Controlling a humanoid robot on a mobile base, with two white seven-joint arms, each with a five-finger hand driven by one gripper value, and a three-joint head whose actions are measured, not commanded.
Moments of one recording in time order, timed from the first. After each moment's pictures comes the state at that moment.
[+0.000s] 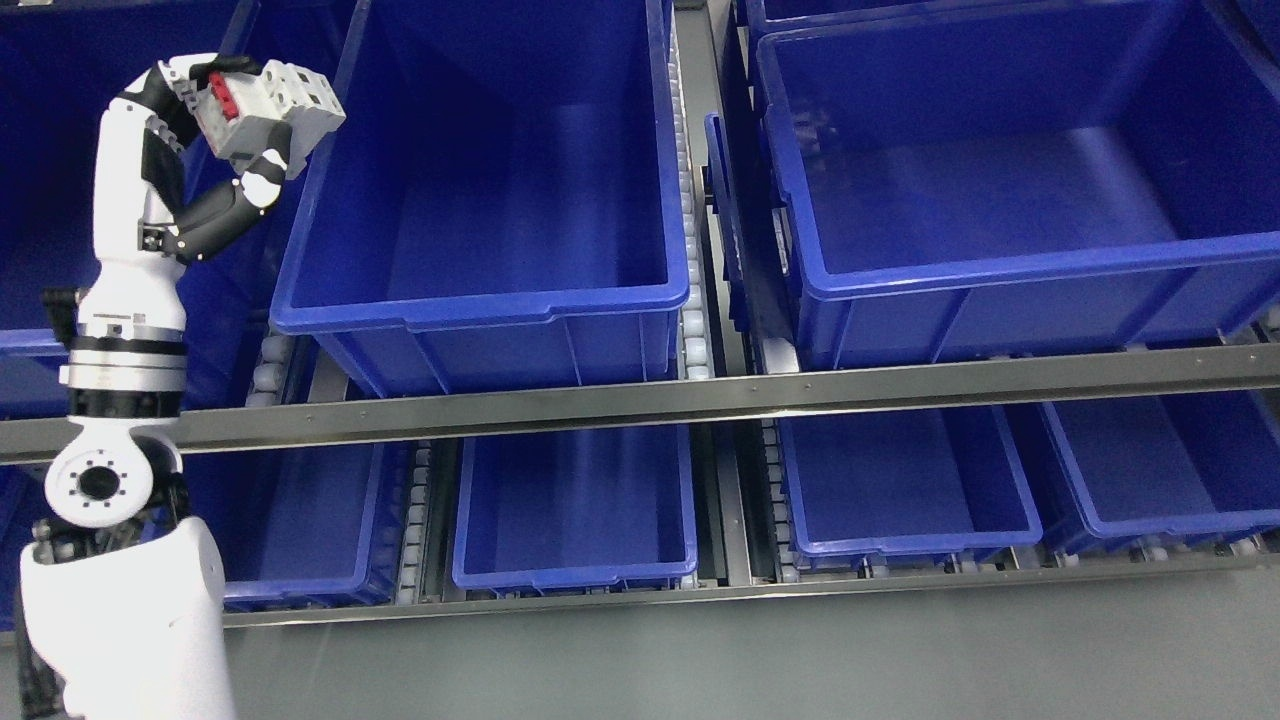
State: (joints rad) left arm -0.73 0.12 0.27 -1.48 -0.17 -0.28 -0.32; right arm 0.09 0.00 0.00 -0.24 0.07 0.05 -0.14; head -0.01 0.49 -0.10
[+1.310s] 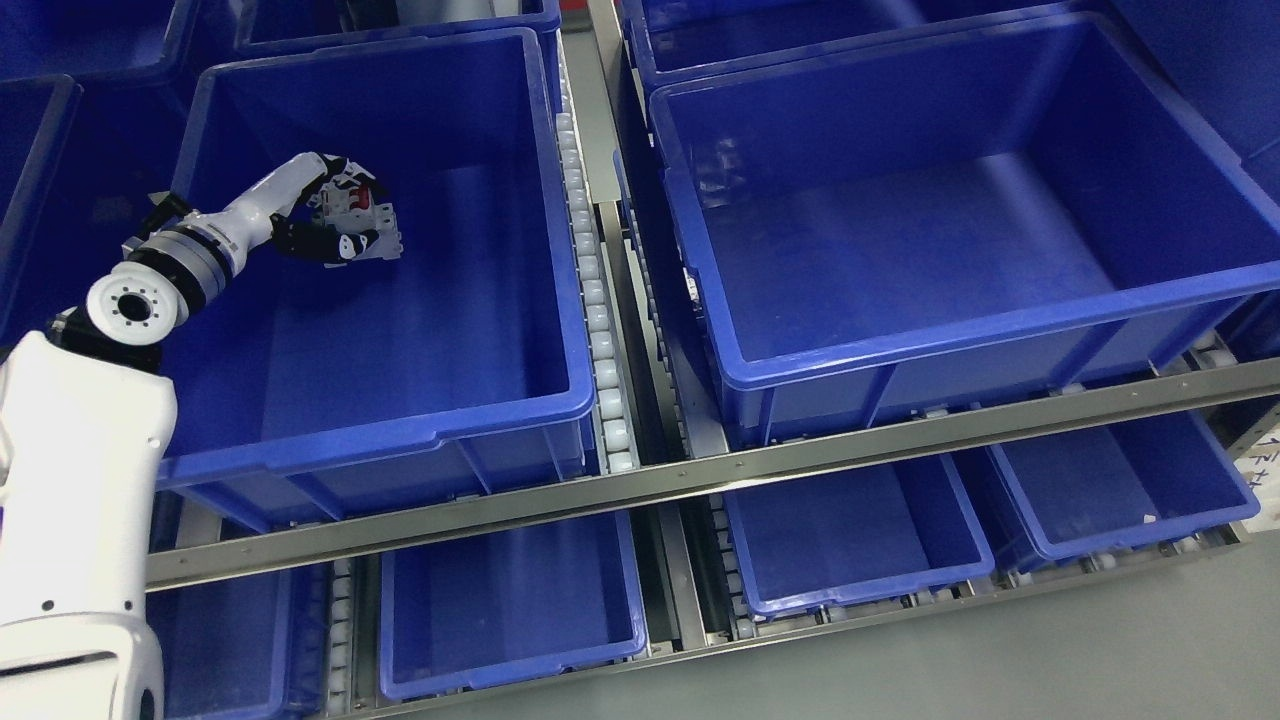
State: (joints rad) left arm -1.16 0.31 -0.04 -0.71 -0.65 -0.23 -0.56; right arm 0.09 0.00 0.00 -0.24 0.07 0.05 -0.13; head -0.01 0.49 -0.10
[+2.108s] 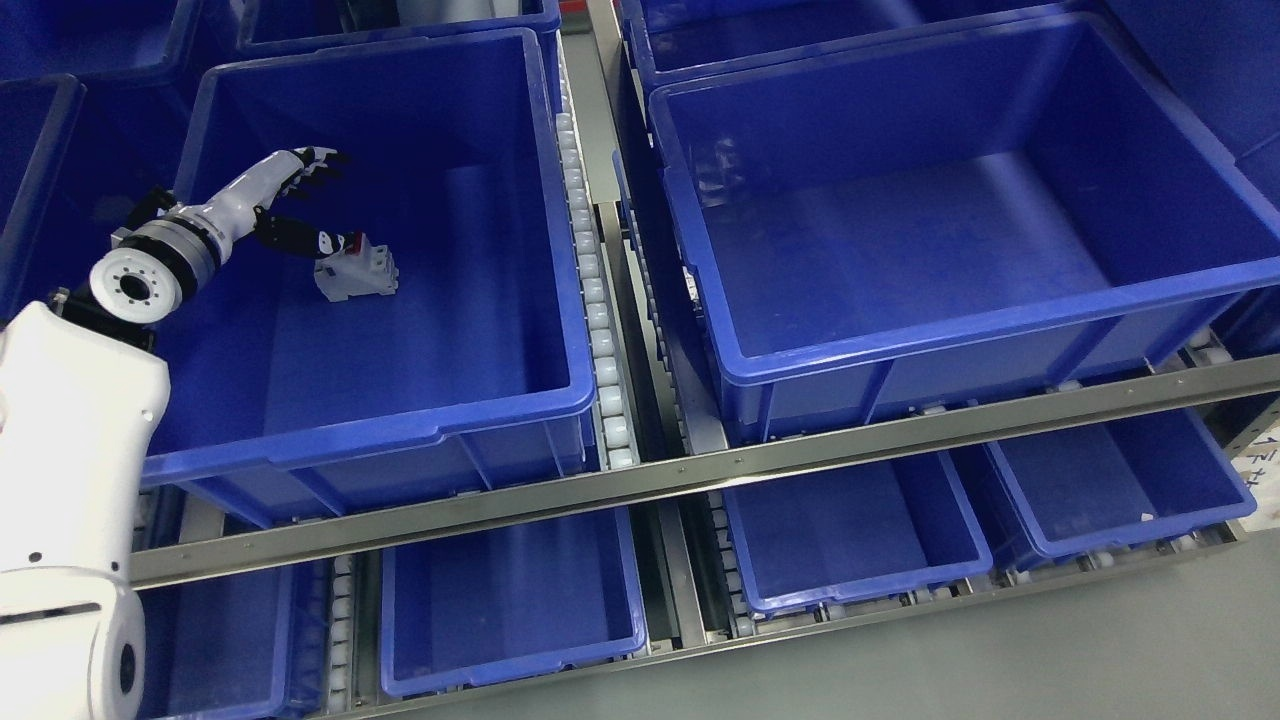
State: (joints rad) left arm -1.25 0.32 -0.08 -0.54 -0.68 -0.20 -0.44; right arm 0.09 0.00 0.00 -0.24 0.07 0.05 -0.14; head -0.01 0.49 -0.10
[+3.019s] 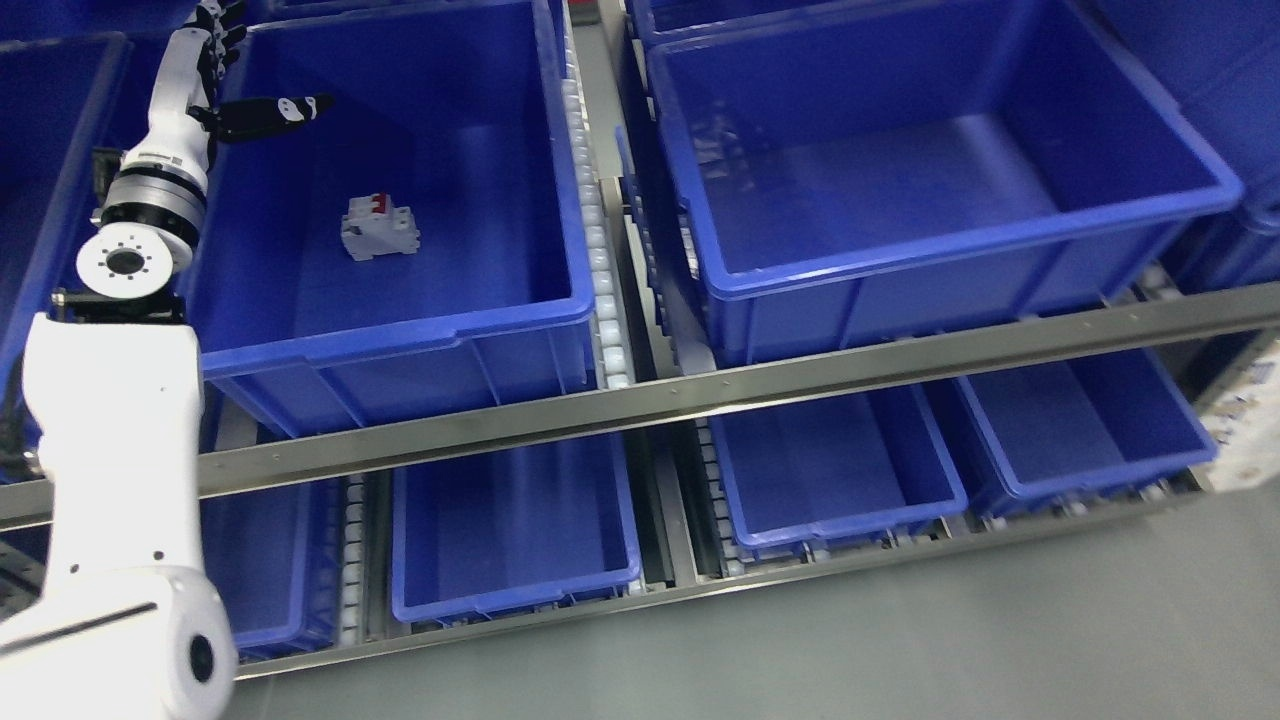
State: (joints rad) left arm -1.17 0.16 0.24 -0.79 -0.35 -0.10 -0.17; right arm 0.09 0.00 0.00 -0.24 0.07 0.05 -0.14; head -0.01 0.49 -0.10
